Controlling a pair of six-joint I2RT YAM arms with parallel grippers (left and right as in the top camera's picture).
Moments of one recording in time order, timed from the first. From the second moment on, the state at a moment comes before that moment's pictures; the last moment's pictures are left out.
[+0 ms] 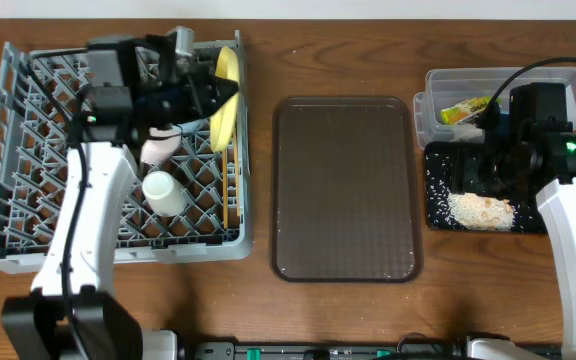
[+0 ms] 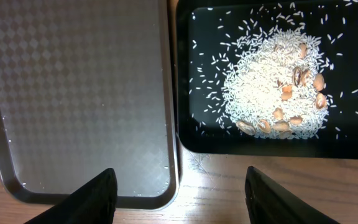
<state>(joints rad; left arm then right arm) 0.06 1.57 1.32 -0.45 0.96 -0.40 -0.03 1.39 1.33 -1.22 -0.13 0.09</state>
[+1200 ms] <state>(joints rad) 0.10 1.43 1.30 -0.74 0.54 -0.27 -0.03 1.39 1.33 -1.17 -0.12 0.09</state>
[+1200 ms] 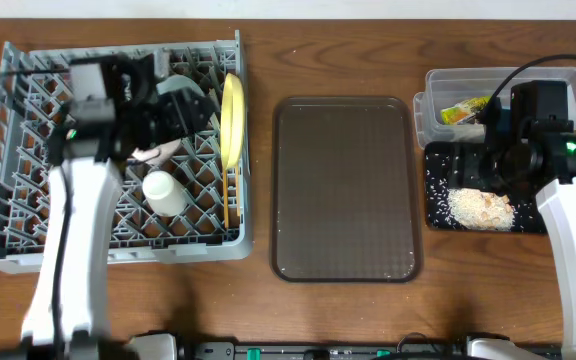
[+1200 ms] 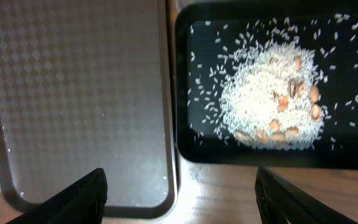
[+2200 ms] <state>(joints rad) 0.10 1.02 1.19 -1.34 0.06 -0.17 -0.03 1.26 1.19 -0.99 -0.07 0.05</state>
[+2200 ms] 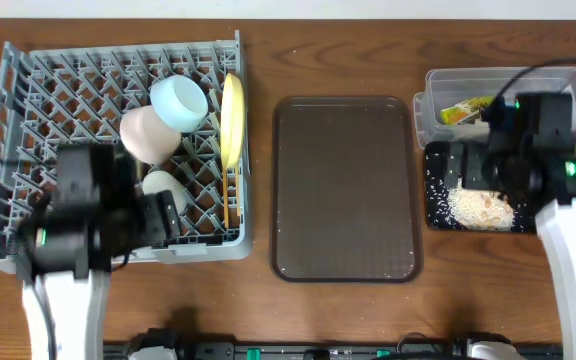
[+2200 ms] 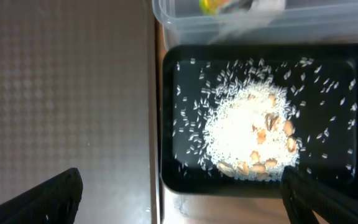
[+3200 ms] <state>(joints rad) 0.10 0.50 1.07 -1.25 0.05 -0.16 -0.03 0.68 0.87 -1.10 0.01 0.06</state>
